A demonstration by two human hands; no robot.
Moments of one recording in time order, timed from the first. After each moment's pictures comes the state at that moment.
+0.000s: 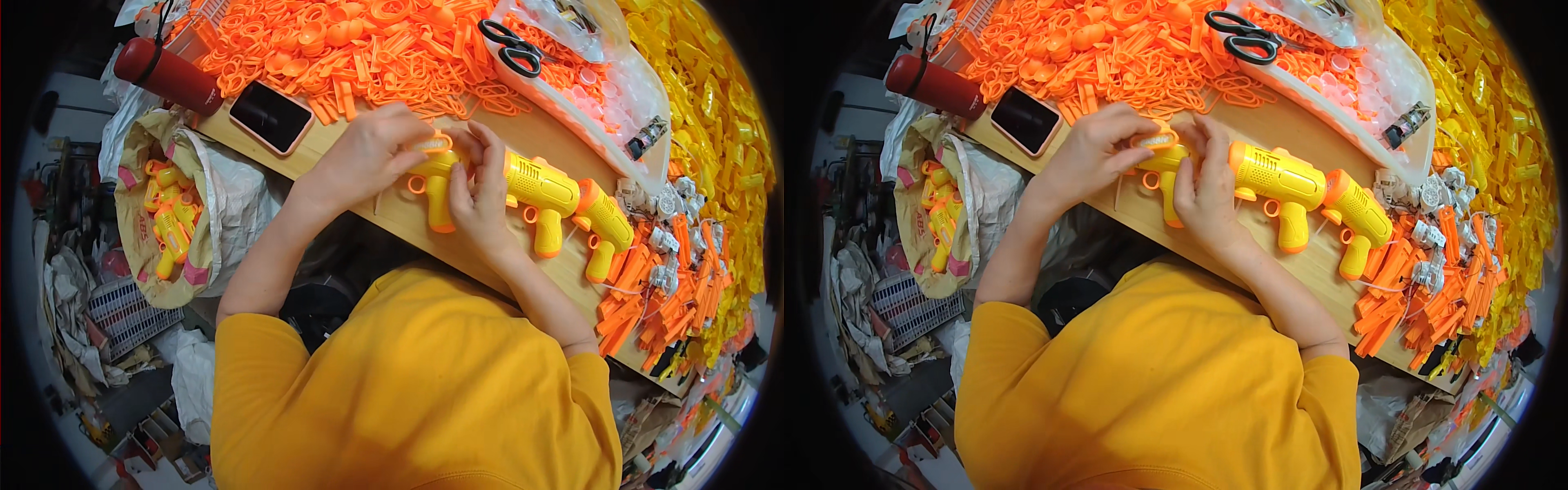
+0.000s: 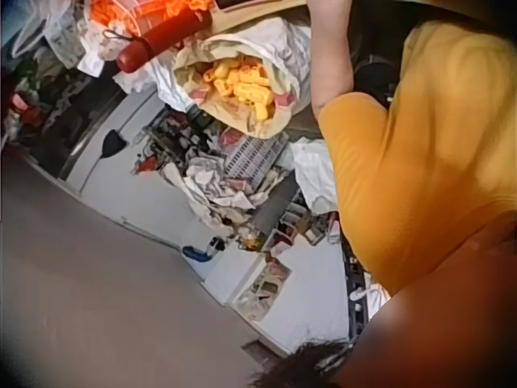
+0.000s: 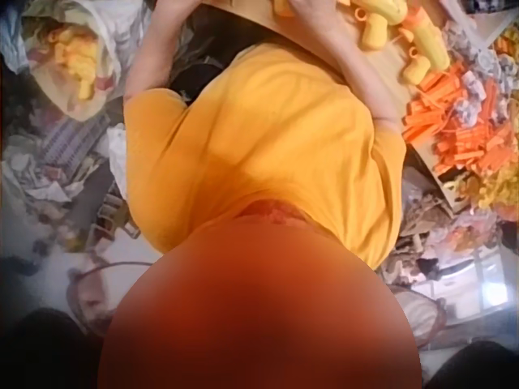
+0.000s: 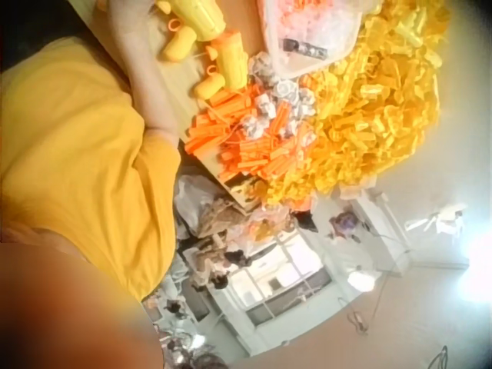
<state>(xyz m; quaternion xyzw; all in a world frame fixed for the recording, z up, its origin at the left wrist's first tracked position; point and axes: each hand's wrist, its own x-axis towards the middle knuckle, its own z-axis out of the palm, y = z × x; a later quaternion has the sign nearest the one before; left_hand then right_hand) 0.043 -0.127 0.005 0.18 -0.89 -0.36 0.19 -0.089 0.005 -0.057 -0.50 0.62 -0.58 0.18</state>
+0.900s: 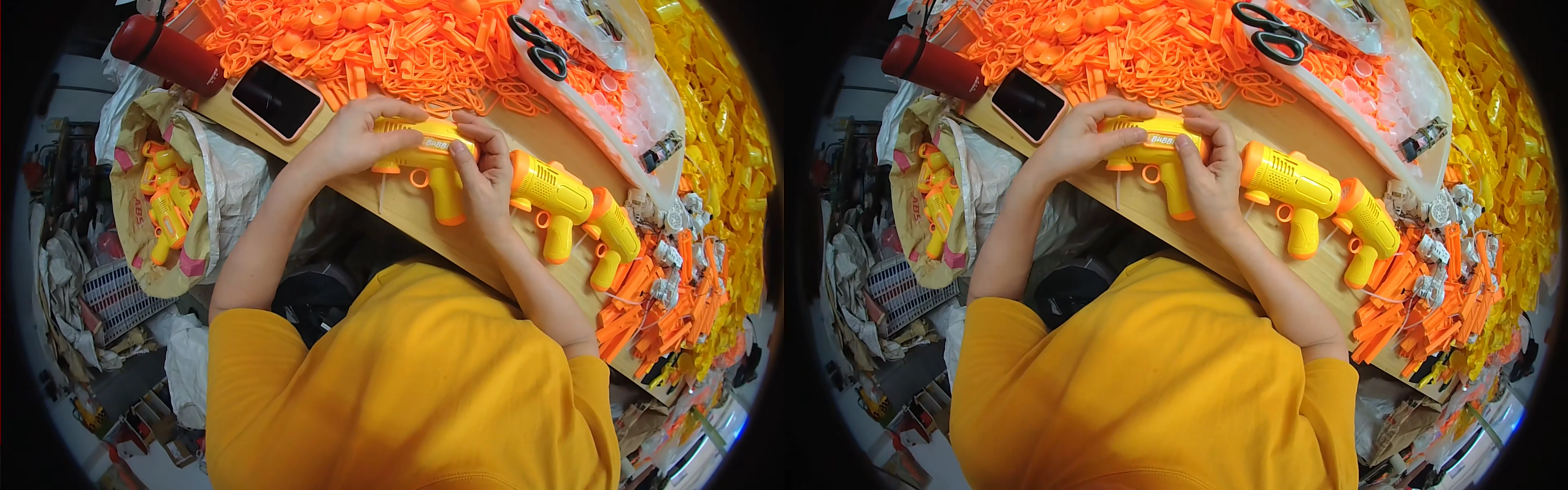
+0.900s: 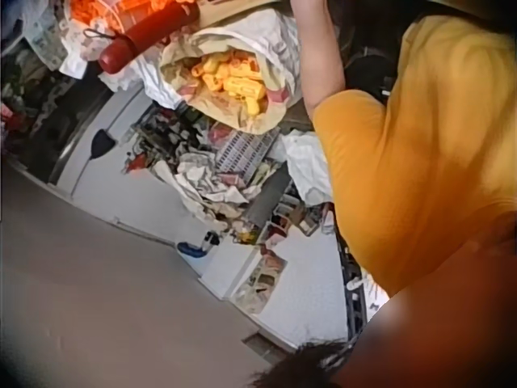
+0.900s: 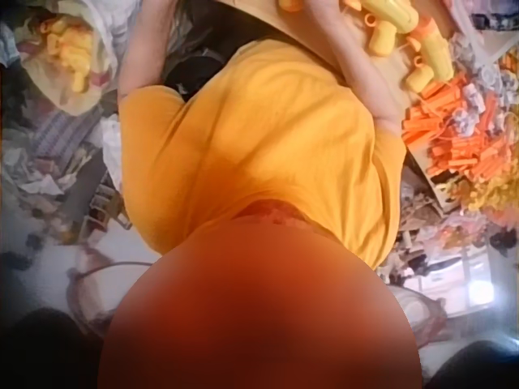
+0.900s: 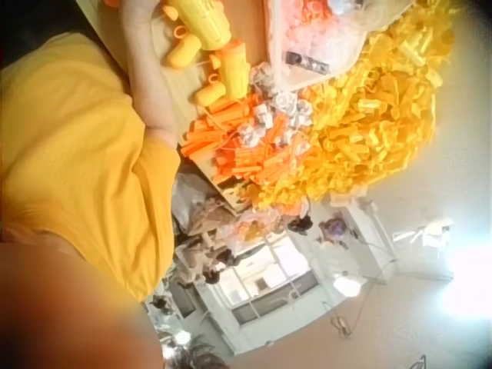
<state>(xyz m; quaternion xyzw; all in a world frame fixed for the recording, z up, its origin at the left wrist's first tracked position) 0.060 -0.155 -0.035 0.26 -0.82 -0.47 0.19 -0.085 -0.018 -0.081 -0.37 0.50 -0.70 0.34</state>
